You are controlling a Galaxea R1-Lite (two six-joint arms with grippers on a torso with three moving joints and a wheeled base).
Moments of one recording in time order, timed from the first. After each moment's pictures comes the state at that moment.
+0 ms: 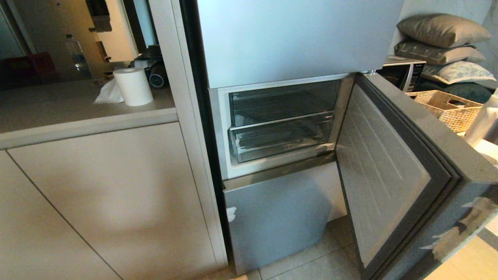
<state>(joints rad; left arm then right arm) 0.01 0.00 -0.02 0.04 0.00 0.00 -0.80 1.58 -0.71 -0.79 0.37 0.64</state>
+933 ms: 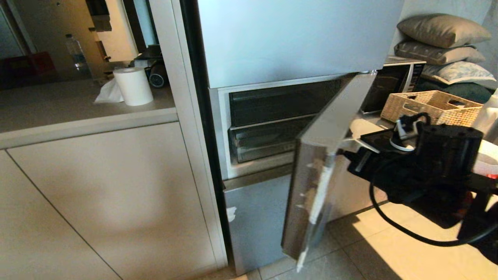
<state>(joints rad) 0.01 0.00 -0.02 0.04 0.00 0.00 0.49 1.66 -0.73 -0.80 -0.23 0.54</state>
